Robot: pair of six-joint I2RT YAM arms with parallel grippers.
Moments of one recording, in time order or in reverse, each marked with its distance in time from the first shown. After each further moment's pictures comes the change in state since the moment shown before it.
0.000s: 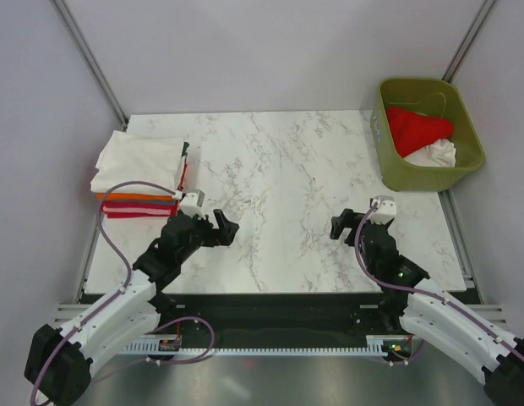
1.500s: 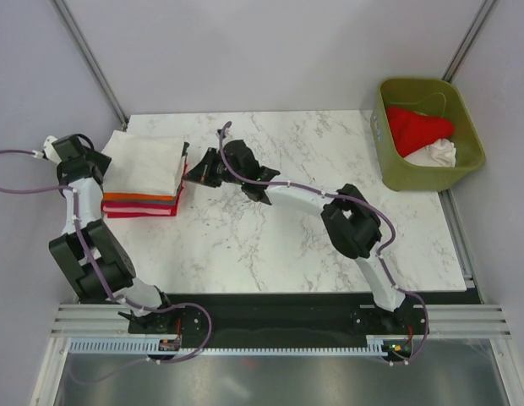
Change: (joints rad) left arm 1.048 0.776 0.801 -0.175 -0.009 -0.166; right arm 0.230 1.660 1.526 0.273 -0.752 0.585
